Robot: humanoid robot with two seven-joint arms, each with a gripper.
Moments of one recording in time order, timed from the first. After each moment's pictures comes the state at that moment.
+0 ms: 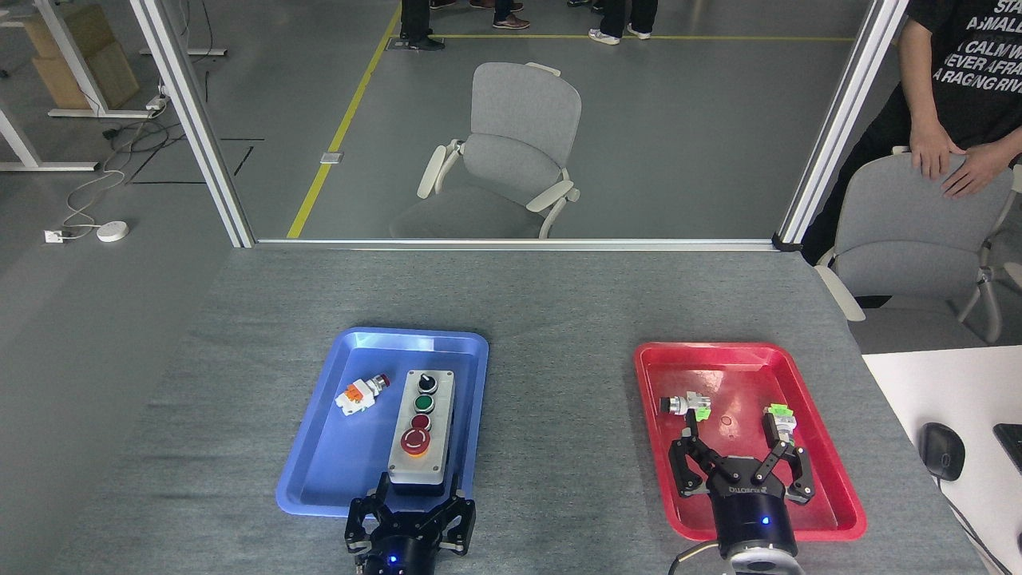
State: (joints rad) left arm -0.04 -0.12 -0.25 -1.29 -1.52 0.25 0.05; right arm -0.03 0.03 -0.01 -1.46 1.51 0.06 -0.12
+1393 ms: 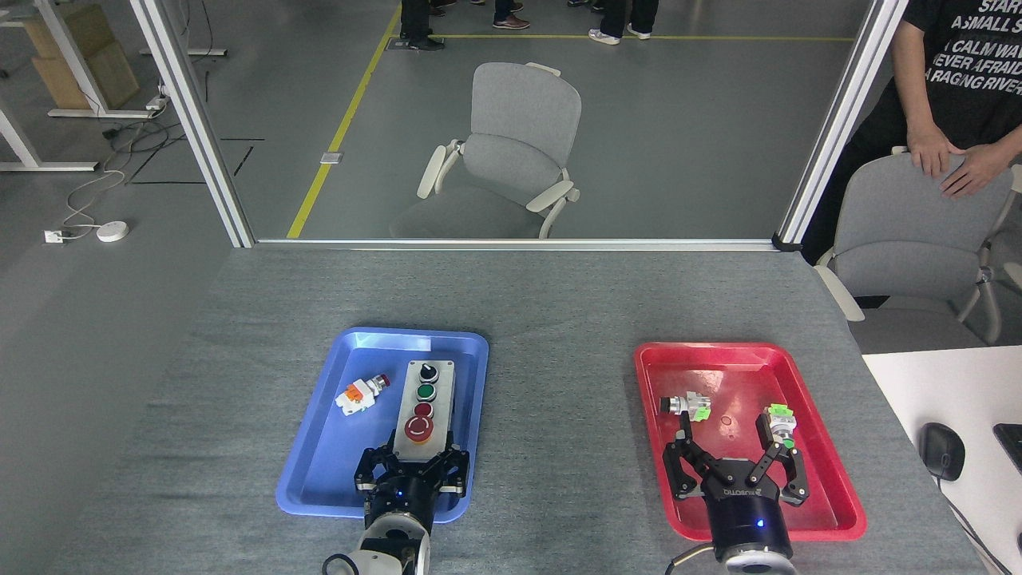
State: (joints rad) left arm -0.31 -0.11 -0.24 -0.95 -1.46 0.24 0.04; right arm -0.02 0.03 0.00 -1.46 1.51 0.06 -0.13
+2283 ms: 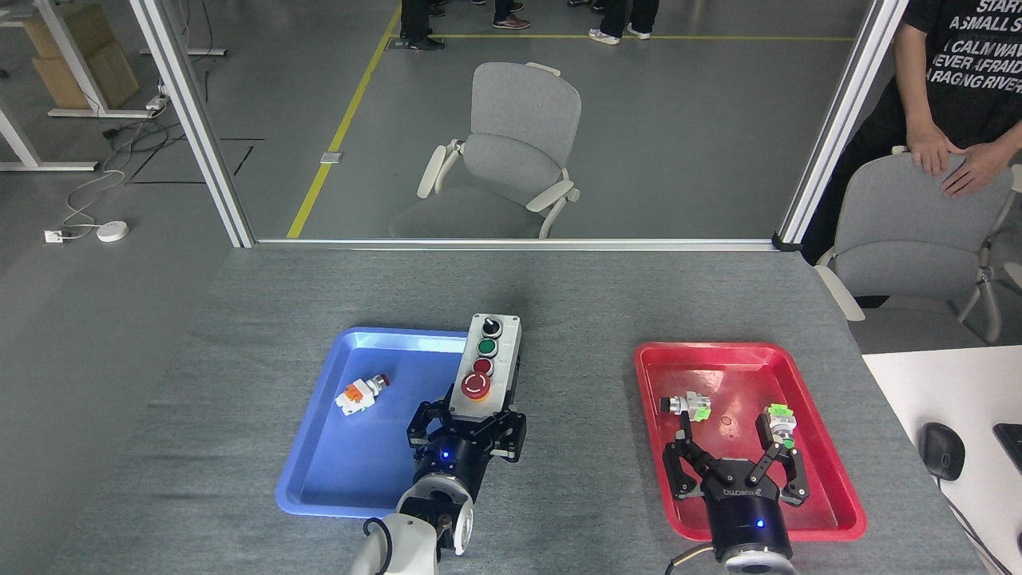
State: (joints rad) left arm -0.39 -0.14 -0.38 -1.02 -1.36 0.19 0.03; right arm -0.02 0.03 0.00 -1.47 1.51 0.06 -0.13
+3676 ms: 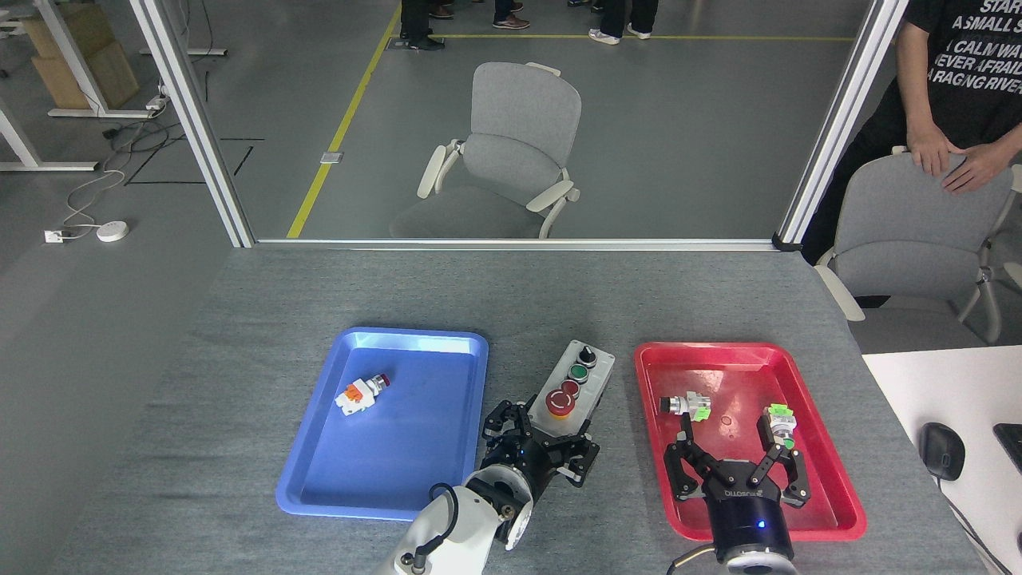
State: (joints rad) left arm -0.61 -0.15 -0.83 -0.79 -1.15 0.19 -0.04; right arm -0.01 0.03 0.00 -1.47 1.51 0.06 -0.13
